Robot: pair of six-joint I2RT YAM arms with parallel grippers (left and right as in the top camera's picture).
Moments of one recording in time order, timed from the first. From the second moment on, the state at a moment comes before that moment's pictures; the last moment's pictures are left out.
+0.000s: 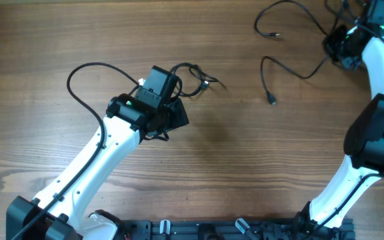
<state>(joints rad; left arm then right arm) -0.50 1.45 1.13 -0.85 0.11 -0.81 -0.29 2.12 1.79 -0.74 -0.23 0.62</state>
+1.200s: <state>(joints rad) -0.50 1.45 1.13 -0.84 0.11 -0.81 0.02 1.90 1.41 -0.71 -0.14 0.24</state>
